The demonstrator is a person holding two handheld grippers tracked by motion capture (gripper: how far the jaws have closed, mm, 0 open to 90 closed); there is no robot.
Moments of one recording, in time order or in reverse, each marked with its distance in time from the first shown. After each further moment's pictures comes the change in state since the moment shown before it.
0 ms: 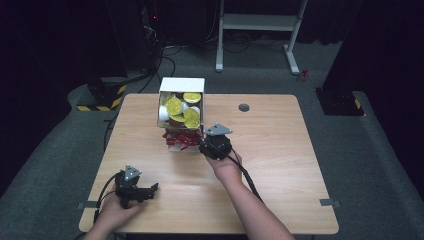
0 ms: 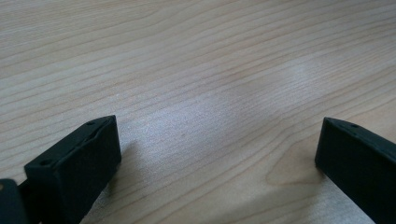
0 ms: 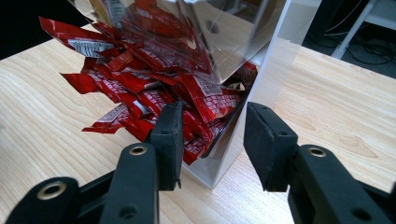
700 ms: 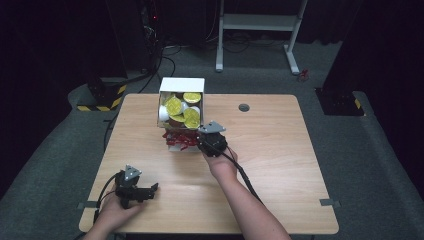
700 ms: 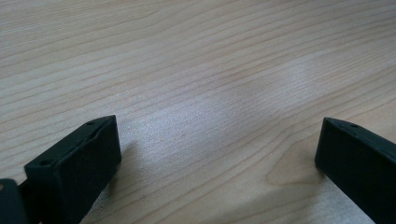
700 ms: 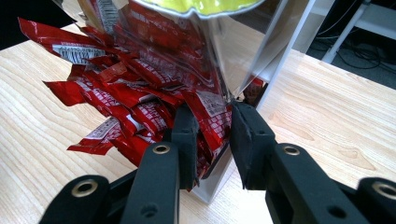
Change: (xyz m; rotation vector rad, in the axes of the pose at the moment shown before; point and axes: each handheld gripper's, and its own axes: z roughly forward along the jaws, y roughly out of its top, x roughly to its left) left arm 0.000 0.000 0.000 -0.002 0.000 -0.001; right arm 0.006 0.007 0.014 0.004 -0.035 -0.032
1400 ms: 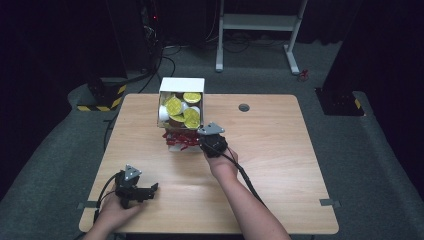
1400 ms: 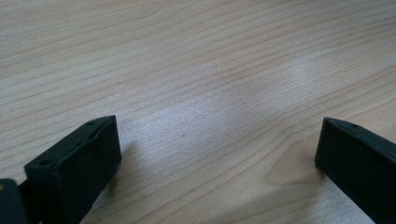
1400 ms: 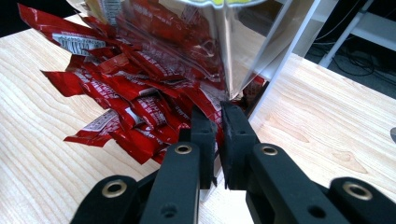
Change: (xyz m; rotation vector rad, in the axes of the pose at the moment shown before) left arm 0.000 0.000 0.000 0.001 0.000 0.001; right arm 0.001 -0.002 -0.002 0.001 -0.009 -0.043
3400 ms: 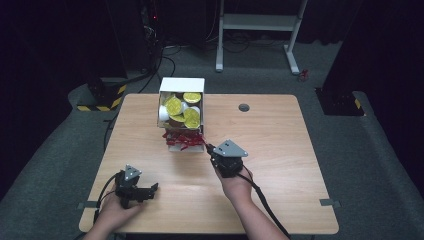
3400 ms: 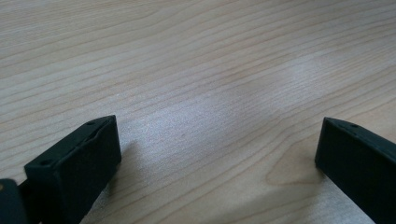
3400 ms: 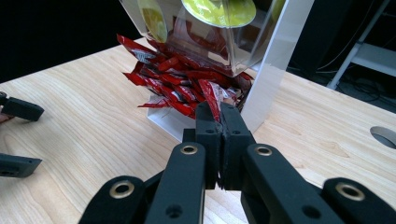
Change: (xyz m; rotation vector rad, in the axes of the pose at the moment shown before) left arm 0.000 0.000 0.000 0.001 0.000 0.001; right arm 0.006 -0.031 -0.078 -0.161 0.046 0.014
